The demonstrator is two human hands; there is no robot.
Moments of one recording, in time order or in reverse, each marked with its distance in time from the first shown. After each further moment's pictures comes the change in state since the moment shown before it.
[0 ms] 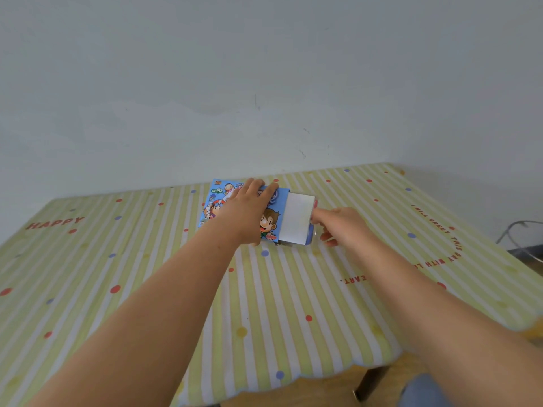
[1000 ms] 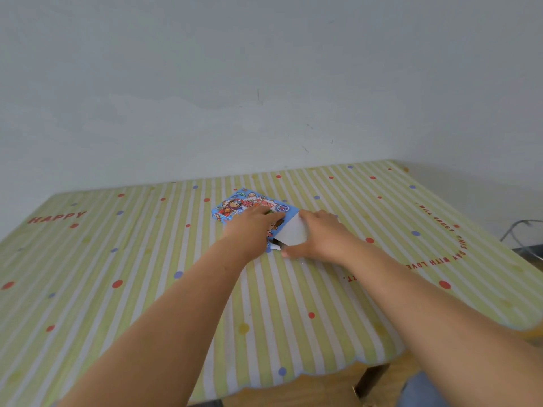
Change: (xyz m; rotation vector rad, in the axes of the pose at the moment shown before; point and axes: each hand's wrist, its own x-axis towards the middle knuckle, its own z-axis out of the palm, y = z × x) left_hand -0.012 0.007 0.033 -0.132 -0.094 -0.078; right_hand 0.001 0.011 0.031 -0.865 -0.159 -0.349
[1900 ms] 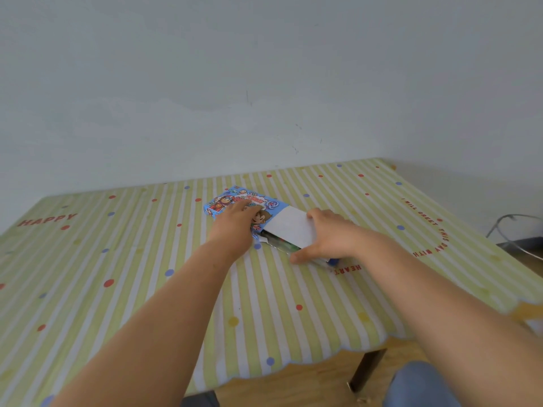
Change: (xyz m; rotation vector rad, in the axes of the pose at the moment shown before) left_hand -0.005 -0.002 0.007 -0.107 0.114 -0.141; right_hand -0.024 0.021 -0.027 -0.074 -0.119 0.034
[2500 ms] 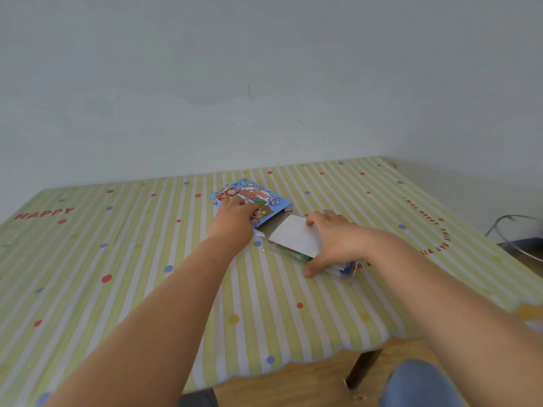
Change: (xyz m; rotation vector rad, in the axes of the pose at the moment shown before) left_hand 0.006 -0.002 0.006 -0.115 0.089 -0.043; right_hand -0.007 0.005 -0.002 -0.092 -0.119 -0.036
